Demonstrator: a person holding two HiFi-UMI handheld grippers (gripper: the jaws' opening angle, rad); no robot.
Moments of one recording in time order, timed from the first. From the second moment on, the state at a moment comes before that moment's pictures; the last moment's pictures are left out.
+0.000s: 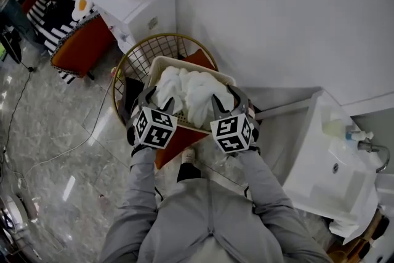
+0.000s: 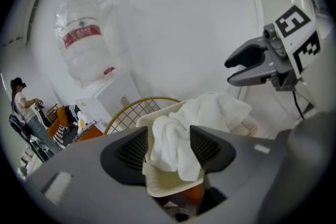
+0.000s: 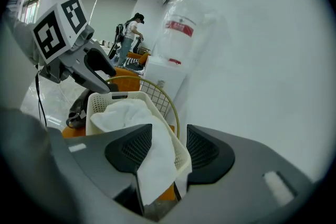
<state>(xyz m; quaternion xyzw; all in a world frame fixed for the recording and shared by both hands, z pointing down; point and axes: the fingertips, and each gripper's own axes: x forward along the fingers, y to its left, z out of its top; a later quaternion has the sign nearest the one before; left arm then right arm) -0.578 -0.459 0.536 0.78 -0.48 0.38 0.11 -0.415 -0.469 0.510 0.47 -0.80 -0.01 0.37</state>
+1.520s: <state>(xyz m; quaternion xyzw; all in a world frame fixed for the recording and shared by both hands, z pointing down) -0.589 -0.267 0.328 0.74 -0.66 0.13 0.00 -0.290 -0.298 0.312 0.56 -0.83 -0.04 0.06</state>
